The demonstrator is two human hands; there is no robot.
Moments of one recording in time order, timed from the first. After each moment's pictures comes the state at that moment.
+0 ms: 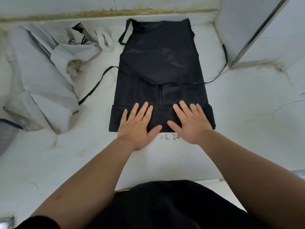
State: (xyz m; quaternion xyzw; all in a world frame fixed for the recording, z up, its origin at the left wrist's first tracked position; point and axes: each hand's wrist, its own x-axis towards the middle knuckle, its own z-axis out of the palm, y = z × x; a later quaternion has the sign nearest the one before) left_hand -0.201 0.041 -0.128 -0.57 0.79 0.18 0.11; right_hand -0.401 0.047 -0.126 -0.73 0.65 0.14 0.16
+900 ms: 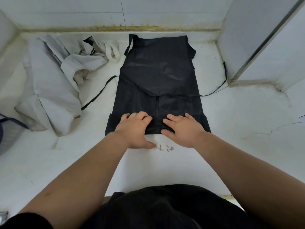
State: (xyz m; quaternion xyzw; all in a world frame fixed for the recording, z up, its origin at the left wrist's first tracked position) left_hand -0.209 0.018 -0.096 -0.53 0.81 0.17 0.15; right_hand -0.403 0.018 -0.098 -0.81 0.52 0.16 0.20
